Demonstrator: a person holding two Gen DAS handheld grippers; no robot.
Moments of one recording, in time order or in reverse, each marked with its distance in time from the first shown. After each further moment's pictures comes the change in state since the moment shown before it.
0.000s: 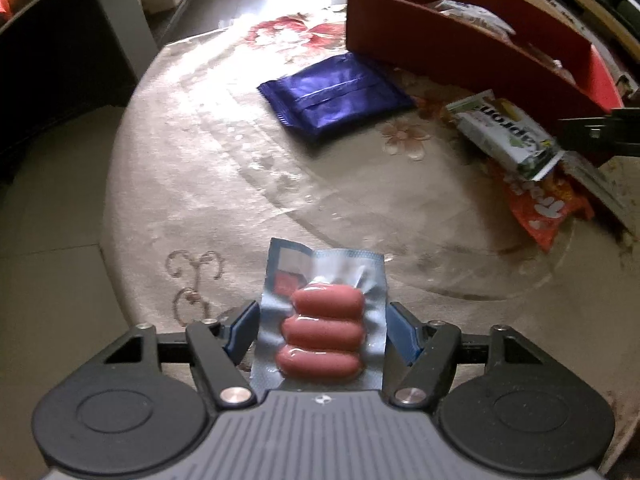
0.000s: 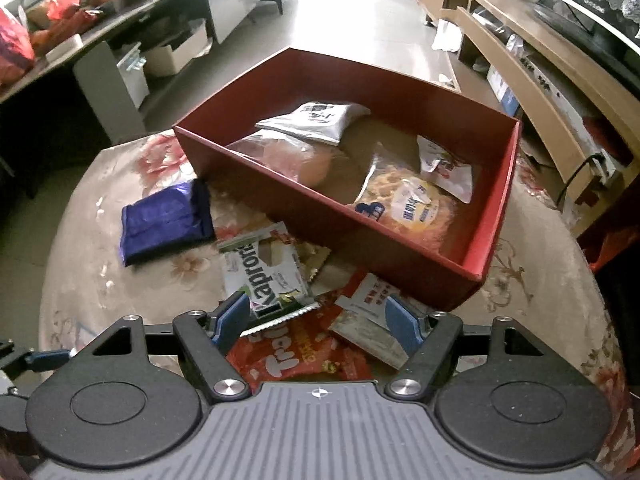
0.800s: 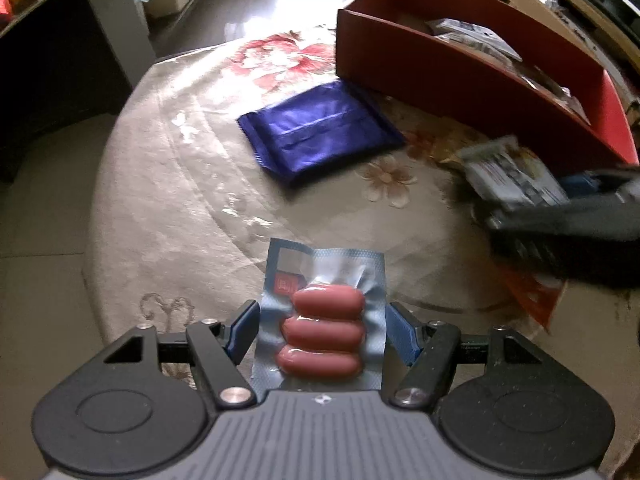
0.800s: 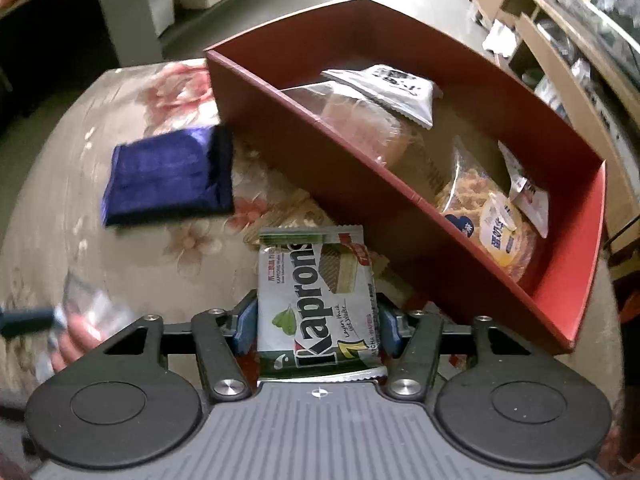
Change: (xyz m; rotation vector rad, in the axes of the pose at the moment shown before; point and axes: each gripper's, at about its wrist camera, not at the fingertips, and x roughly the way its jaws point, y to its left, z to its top) left arm 0.008 -0.012 0.028 -0.047 -0.015 0.025; right arm 0.054 0.048 0.007 -0.217 0.109 -0.056
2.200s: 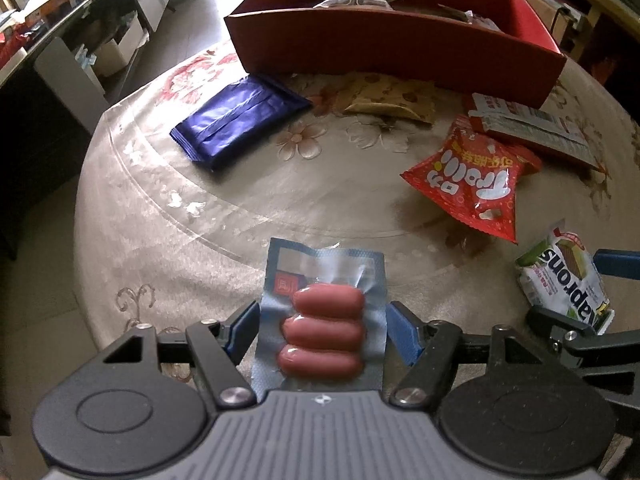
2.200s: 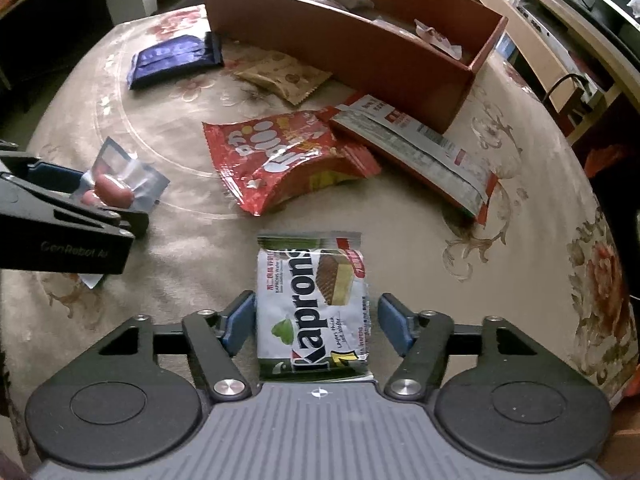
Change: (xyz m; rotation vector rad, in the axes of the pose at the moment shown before) left arm -0.017 -0.050 -0.045 0.271 -0.036 0.033; right arm -0.046 -0.015 -0.136 0.129 0.026 -0.014
